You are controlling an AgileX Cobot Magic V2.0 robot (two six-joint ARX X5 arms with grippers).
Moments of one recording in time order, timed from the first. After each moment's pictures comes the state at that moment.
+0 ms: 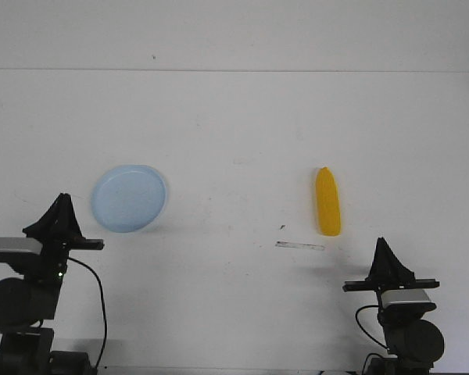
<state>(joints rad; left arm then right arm) -0.04 0.47 0.53 0.22 -0.03 -0.10 -0.01 0.00 0.01 0.11 -0.08 0.05</state>
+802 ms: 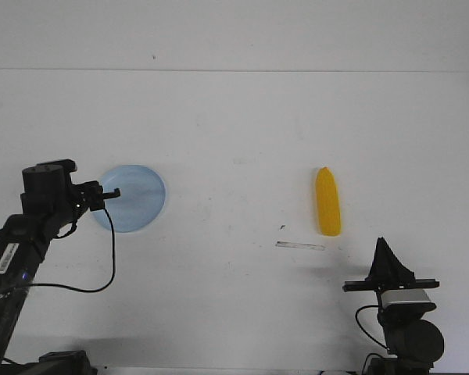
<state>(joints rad) 0.08 1.26 1.03 -0.39 0.16 -0.16 -0.01 0.00 0.01 0.11 -0.08 0.05</state>
